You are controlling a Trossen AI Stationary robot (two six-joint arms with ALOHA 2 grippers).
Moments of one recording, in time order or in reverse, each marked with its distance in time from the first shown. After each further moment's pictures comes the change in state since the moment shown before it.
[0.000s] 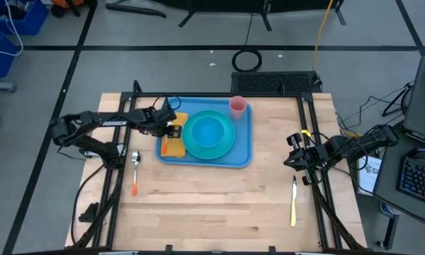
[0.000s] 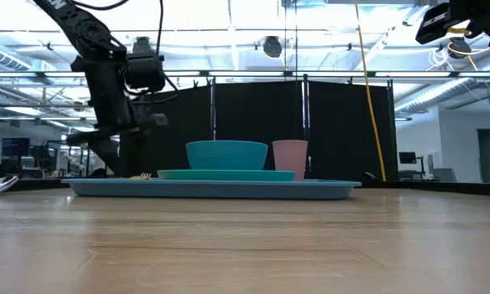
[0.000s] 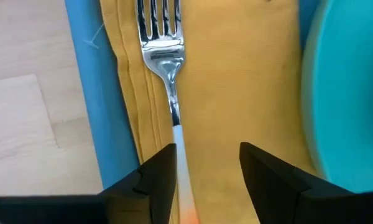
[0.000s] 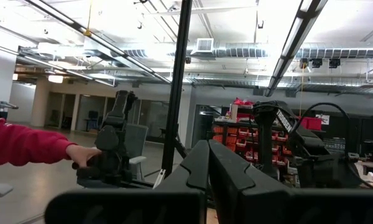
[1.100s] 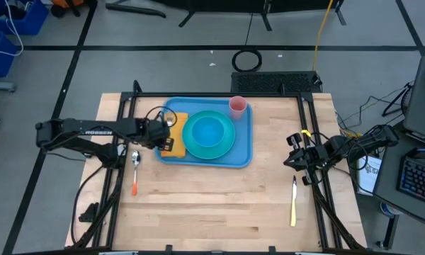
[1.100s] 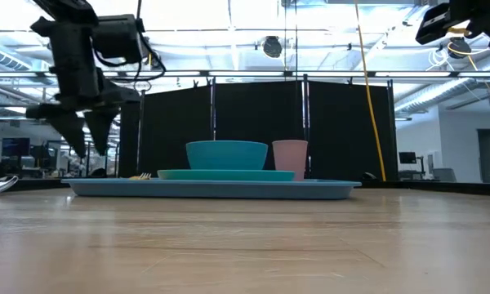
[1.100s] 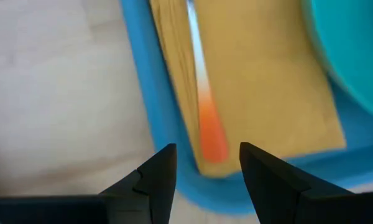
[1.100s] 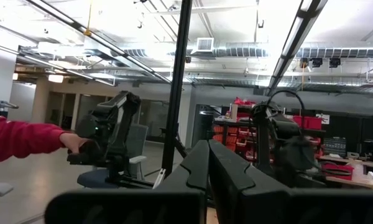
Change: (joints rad) left arm -0.267 -0.204 0.003 -0.311 -0.063 -0.197; right arm 0.000 0.000 0.000 -0.002 0.000 0.000
